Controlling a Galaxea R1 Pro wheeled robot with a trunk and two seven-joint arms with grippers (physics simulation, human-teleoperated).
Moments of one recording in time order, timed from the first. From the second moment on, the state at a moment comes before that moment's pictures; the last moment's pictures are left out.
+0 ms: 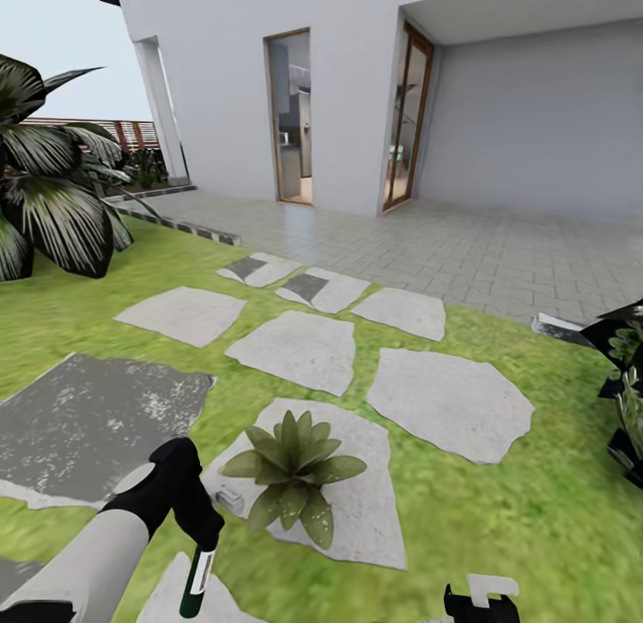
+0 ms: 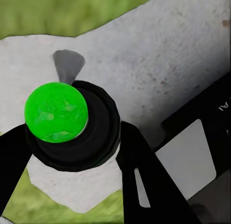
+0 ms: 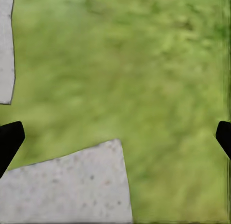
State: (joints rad) left arm -0.72 0.07 -0.03 -0.63 -1.12 0.87 -1.36; right arm -0.45 -0.02 -0.38 -0.03 0.43 -0.39 -0.31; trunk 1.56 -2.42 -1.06
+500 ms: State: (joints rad) left arm -0.72 0.11 -0.04 -0.64 -1.13 0.86 -1.46; right arm -0.45 -0.02 -0.38 -0.03 0.43 -0.39 -0.31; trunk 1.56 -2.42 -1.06
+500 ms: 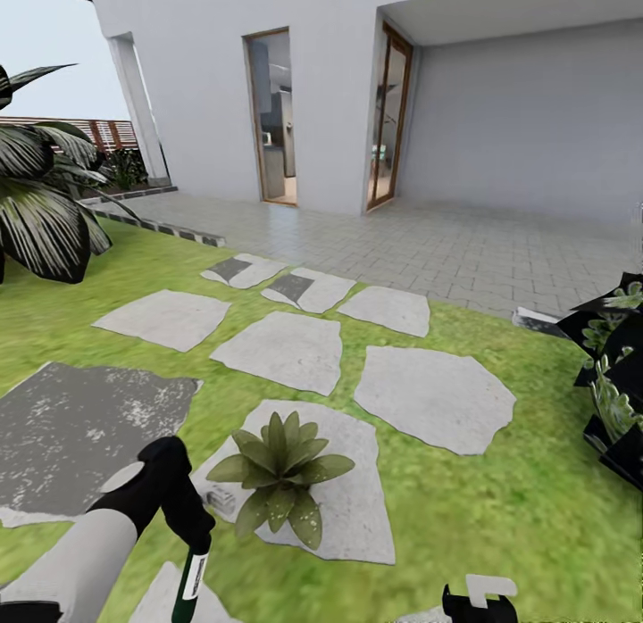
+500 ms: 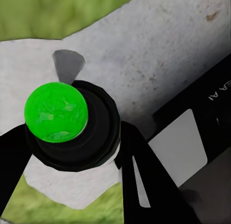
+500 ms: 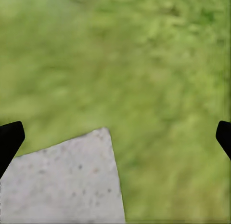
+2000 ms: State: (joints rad) left arm -0.78 0.09 -0.04 -0.66 -1.13 0.88 -1.38; right arm -0.45 -0.02 -0.38 -0.03 0.43 -0.39 -0.31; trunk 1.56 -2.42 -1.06
